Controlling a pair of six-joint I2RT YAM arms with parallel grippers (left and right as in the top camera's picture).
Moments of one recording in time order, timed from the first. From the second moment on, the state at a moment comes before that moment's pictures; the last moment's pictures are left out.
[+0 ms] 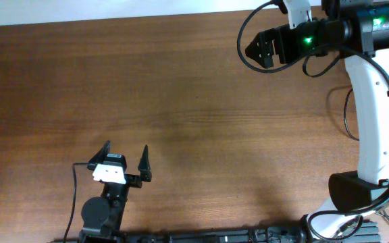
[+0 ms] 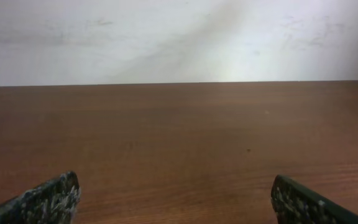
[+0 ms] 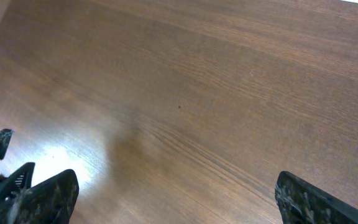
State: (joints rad) left arm -0.19 0.01 0.01 -0.08 -0.01 -0.05; right arm 0.10 1.80 2.21 -1.43 -0.47 -0.14
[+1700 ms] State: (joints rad) left arm -0.11 0.01 0.01 -0.07 -0.13 0.06; right arm 0.10 1.80 2.21 -1.43 -0.47 -0.14
